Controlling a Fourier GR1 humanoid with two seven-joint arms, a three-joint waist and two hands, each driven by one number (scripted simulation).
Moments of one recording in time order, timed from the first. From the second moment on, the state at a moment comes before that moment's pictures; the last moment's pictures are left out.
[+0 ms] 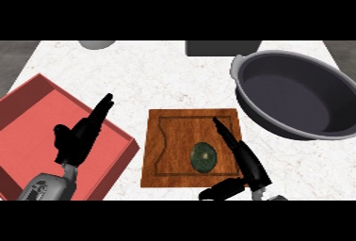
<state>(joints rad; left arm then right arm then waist) -0.15 0.34 -0.24 -1.42 0.21 0.04 0.06 -0.03 -0.10 0.38 -1.49 0.14 -0.02 0.05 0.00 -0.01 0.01</state>
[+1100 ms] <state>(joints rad) -0.14 0.30 -0.21 -1.43 0.16 0.03 0.09 -0.14 -0.02 0.35 -1.05 0.09 -0.06 -0.43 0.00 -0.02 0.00</state>
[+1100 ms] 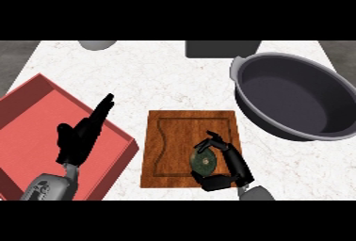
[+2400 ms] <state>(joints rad) -0.14 0.29 -0.19 -1.46 0.16 -0.01 0.10 -0.19 -0.92 -0.15 -0.62 -0.10 0.35 -0.89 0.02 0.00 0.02</state>
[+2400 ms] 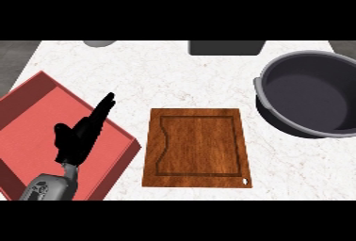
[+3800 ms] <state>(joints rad) -0.14 0.26 -0.16 -1.44 0.12 -0.04 0.09 -0.64 -0.84 0.13 -0.81 0.27 0.17 -0.53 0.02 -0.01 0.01</state>
